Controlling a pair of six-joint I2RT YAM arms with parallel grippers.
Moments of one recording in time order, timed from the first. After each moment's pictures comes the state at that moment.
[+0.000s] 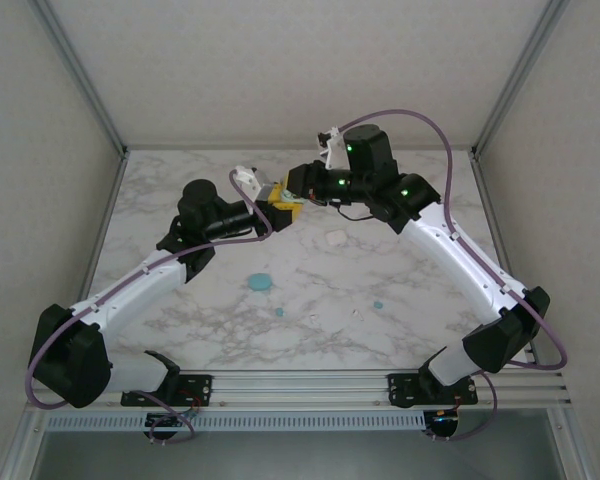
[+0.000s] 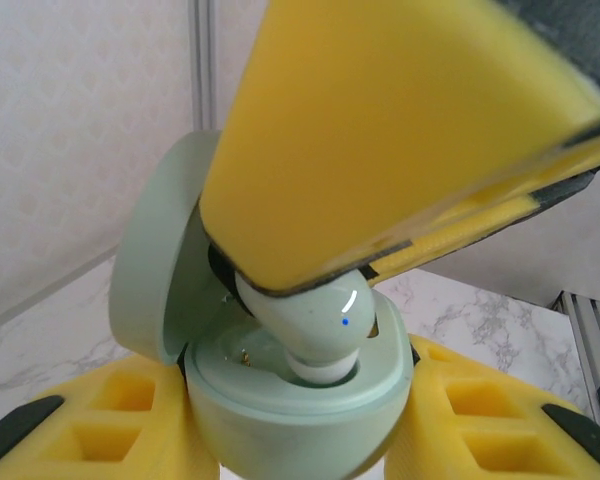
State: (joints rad) left arm -0.53 1.30 0.93 0.35 0.70 -0.06; right arm 0.68 1.51 1.65 -0.60 -0.47 0.79
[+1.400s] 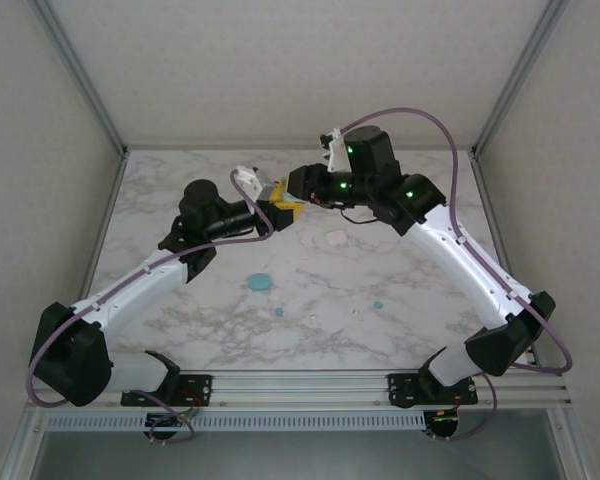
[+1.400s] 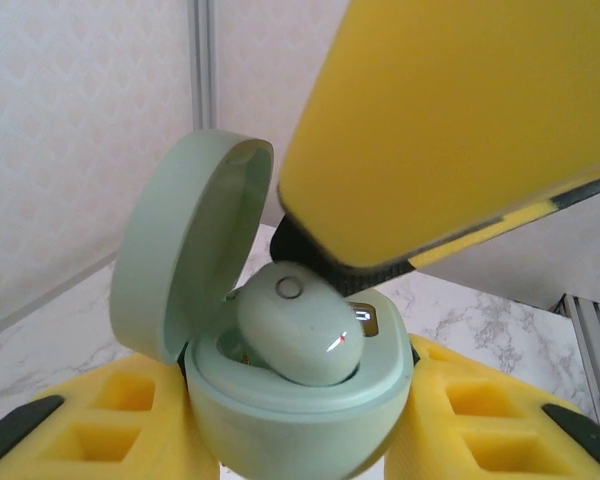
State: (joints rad) left arm -0.54 1.31 0.93 0.37 0.70 -0.06; right arm 0.70 1.49 1.69 -0.69 -0.38 0.74
